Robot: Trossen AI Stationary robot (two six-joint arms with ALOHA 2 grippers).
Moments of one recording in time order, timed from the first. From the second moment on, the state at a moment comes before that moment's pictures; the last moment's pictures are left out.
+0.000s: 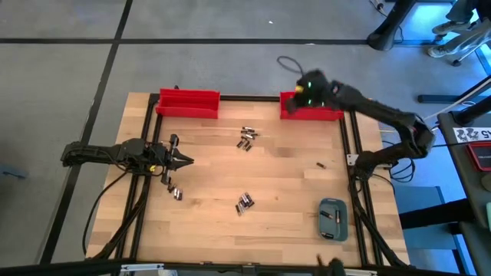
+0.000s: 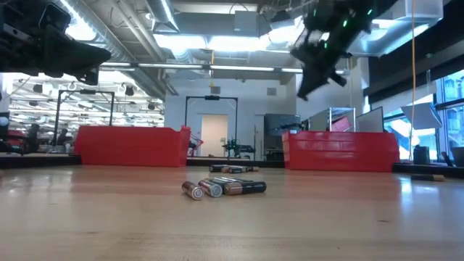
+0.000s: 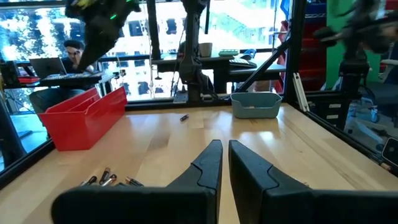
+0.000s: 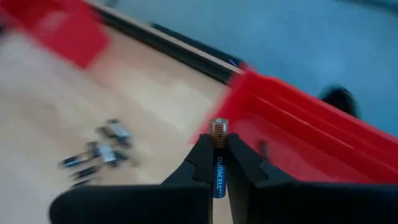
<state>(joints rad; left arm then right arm) -0.06 0.02 0.01 0.01 -0.03 0.06 -0.68 1.40 1.16 -0.58 0.03 0.34</state>
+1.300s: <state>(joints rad) -0.06 0.02 0.01 0.01 -0.03 0.02 -0.76 1.58 1.37 -0.83 0.00 0.16</state>
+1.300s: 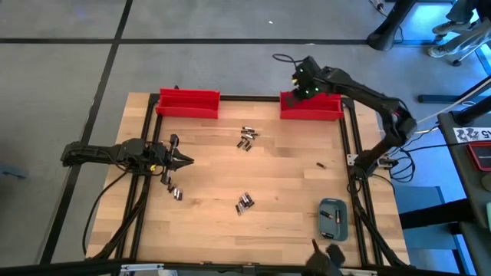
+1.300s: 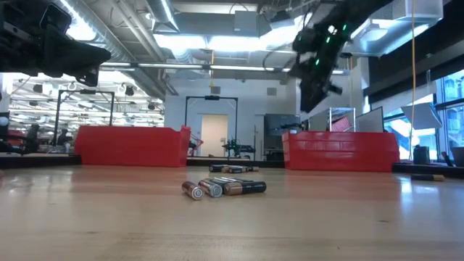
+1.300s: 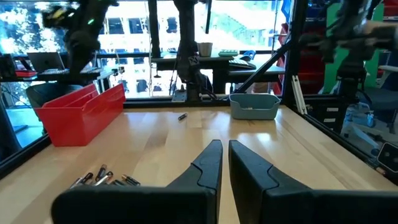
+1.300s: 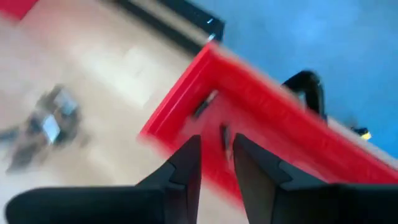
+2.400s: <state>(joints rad) -0.06 0.02 0.01 0.01 -0.03 0.03 -0.10 1.43 0.76 -1.16 -0.17 0.71</state>
